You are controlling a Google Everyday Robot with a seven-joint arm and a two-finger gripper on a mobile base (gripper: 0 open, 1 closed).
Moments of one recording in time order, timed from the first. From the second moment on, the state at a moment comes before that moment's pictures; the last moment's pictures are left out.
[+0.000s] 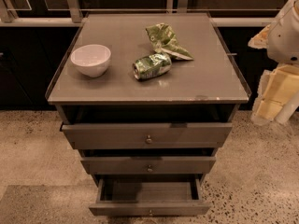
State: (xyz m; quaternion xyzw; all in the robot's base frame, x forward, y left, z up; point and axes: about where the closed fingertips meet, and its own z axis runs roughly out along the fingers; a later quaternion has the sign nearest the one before) arm 0.438 -0.217 0.976 -0.60 0.78 -0.03 0.16
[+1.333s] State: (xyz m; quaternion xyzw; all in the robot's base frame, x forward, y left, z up) arm 0.375 -0.185 0.850 -0.59 0.75 0.09 0.28
